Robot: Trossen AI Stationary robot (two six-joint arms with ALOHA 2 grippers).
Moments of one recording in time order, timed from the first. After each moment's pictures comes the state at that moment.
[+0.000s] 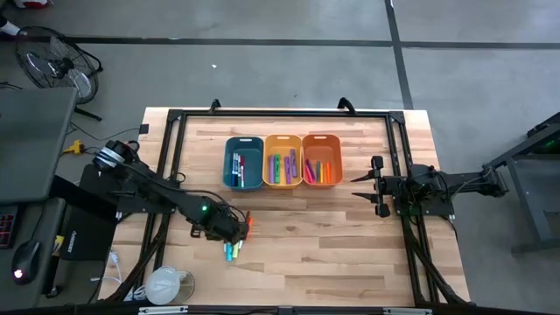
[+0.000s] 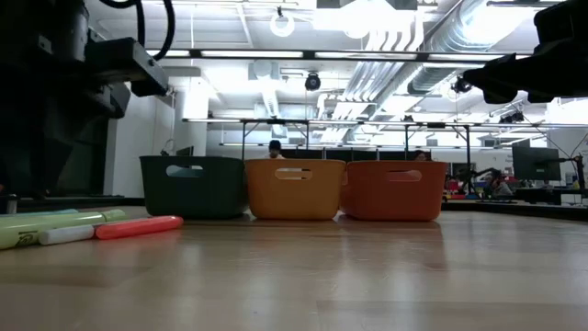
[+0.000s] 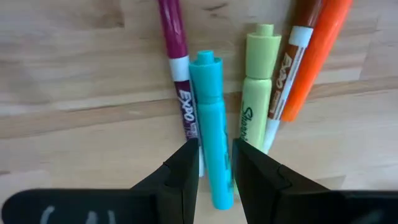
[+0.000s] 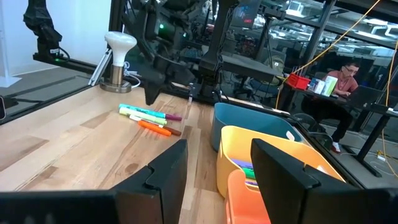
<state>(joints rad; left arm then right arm) -0.49 1.54 0.92 -0.69 0.06 -2.00 0.07 0.03 0.01 0.03 0.02 -0.24</state>
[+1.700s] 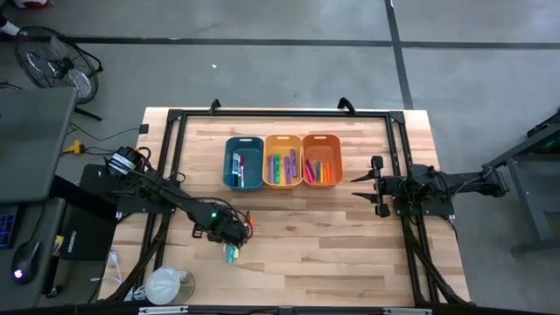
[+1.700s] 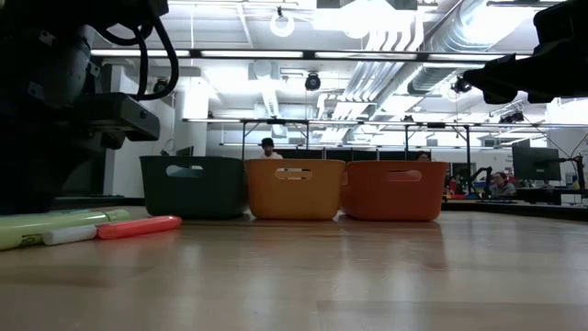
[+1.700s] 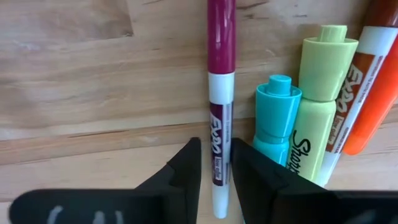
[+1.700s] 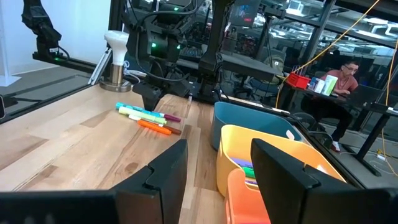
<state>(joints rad) -0.49 1.69 0.93 -0.68 0.09 -1.96 0.07 0.04 0.01 0.03 0.02 -0.24</state>
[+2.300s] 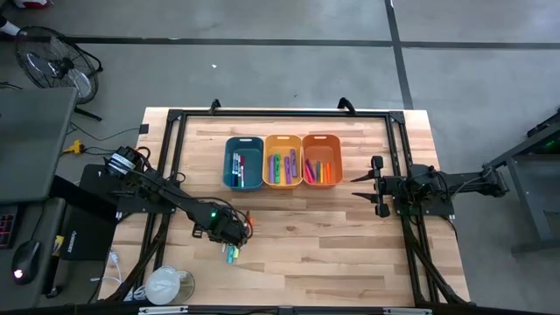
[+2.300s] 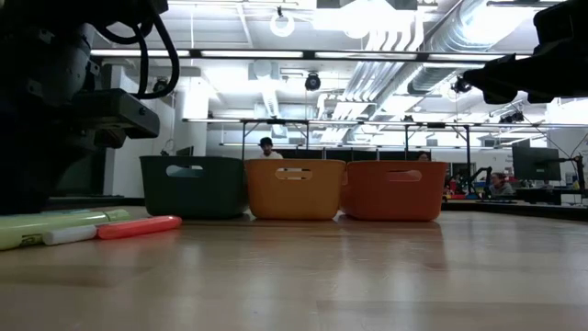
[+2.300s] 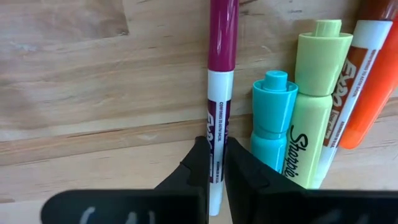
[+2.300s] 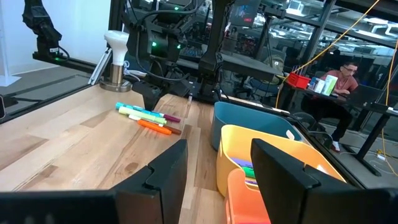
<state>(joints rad) -0.49 1.69 0.93 -0.68 0.09 -1.94 0.07 0.04 0.01 0.03 0.02 -0.24</state>
